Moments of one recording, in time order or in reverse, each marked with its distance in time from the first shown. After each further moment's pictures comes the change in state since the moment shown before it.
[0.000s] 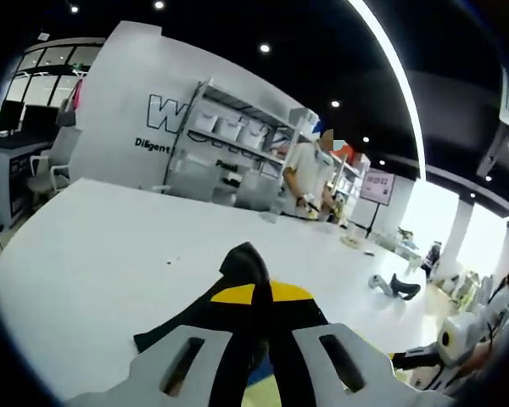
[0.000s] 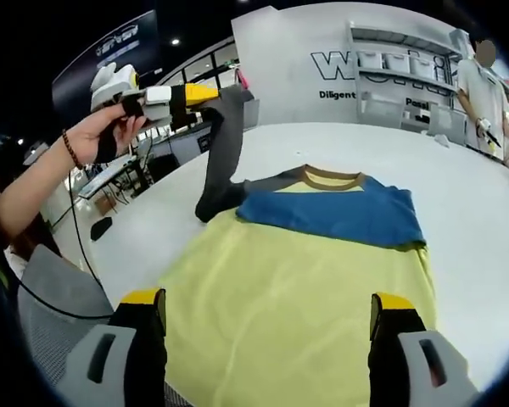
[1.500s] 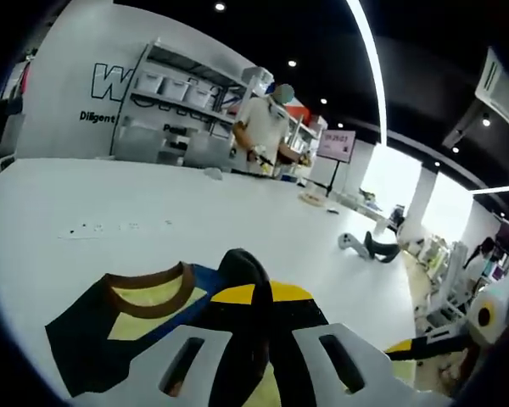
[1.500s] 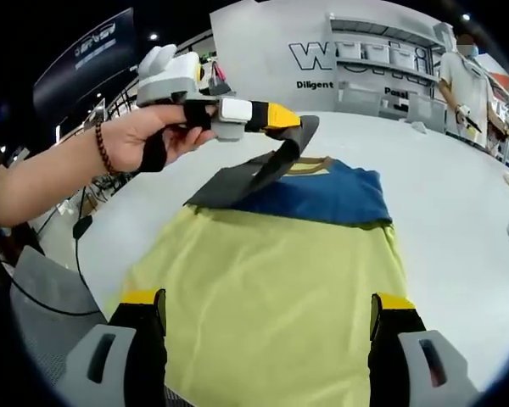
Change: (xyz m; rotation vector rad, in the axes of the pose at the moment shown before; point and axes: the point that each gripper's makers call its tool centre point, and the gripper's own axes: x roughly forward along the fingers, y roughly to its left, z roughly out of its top) left arm 0.122 -0.080 -0.108 0.053 0.203 -0.220; right arm -0.015 -0.035 -0.018 0.042 0.050 -0.104
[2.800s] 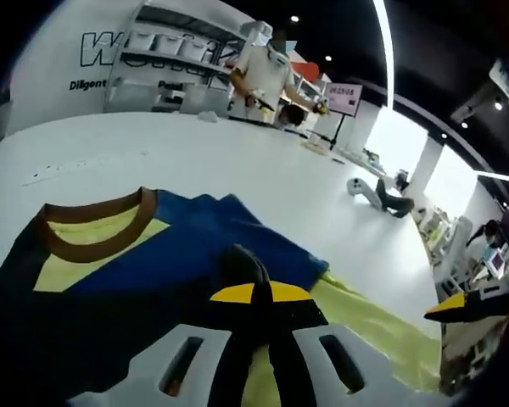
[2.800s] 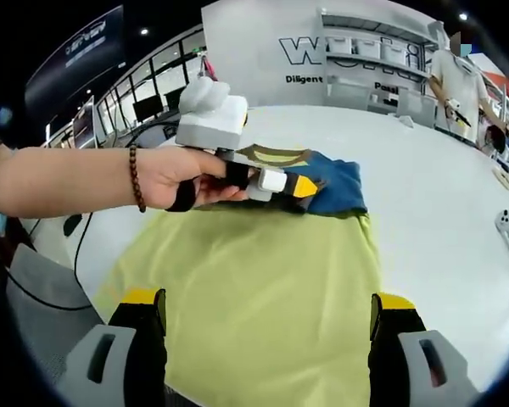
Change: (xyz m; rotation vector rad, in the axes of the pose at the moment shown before) left arm 0.061 -0.013 -0.098 0.005 0.238 0.016; right arm -0.013 -0.027 -0.009 0.011 0.034 -0.060
